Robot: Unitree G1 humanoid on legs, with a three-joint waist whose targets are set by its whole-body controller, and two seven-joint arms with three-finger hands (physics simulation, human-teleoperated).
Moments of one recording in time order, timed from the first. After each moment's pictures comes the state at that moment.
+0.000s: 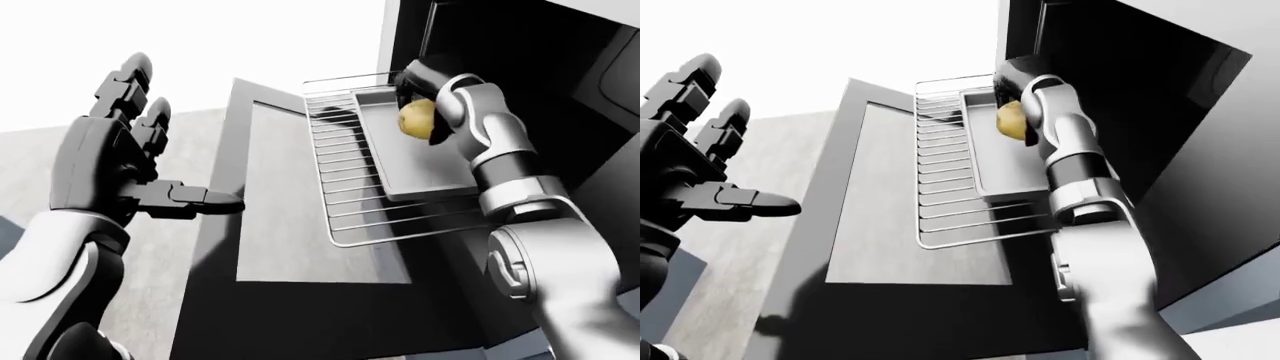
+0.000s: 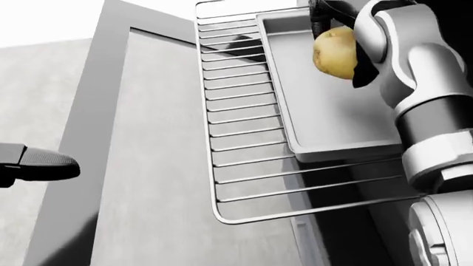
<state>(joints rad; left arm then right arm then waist) -0.49 0.41 0.40 -0.89 -0.35 1.23 -0.04 -1.28 -0.38 0.02 1.01 -1.33 -0.12 0.26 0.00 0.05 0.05</state>
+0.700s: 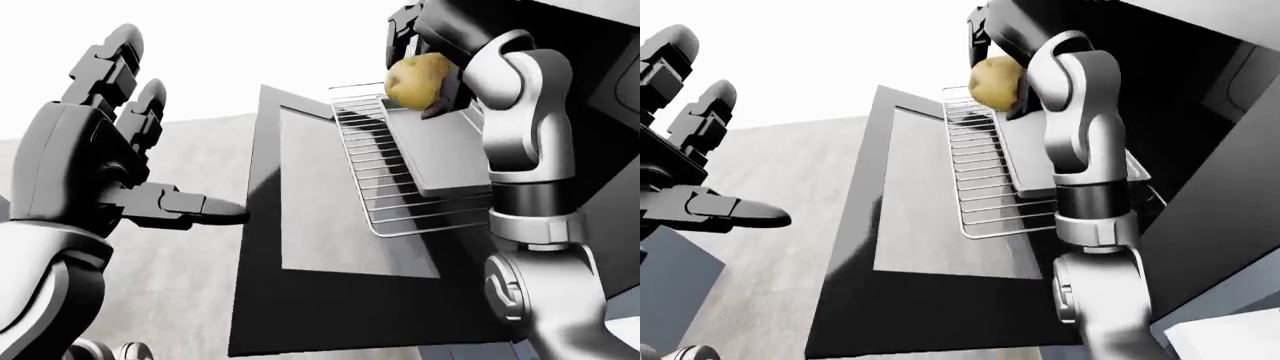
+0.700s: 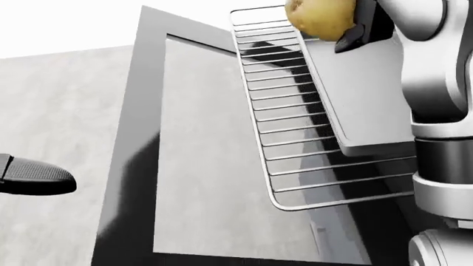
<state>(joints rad) -0.61 0.48 0.51 -1.03 -0.71 1.44 0.18 -1.10 -0.36 -0.06 0.25 -1.05 -0.05 0.56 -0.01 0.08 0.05</state>
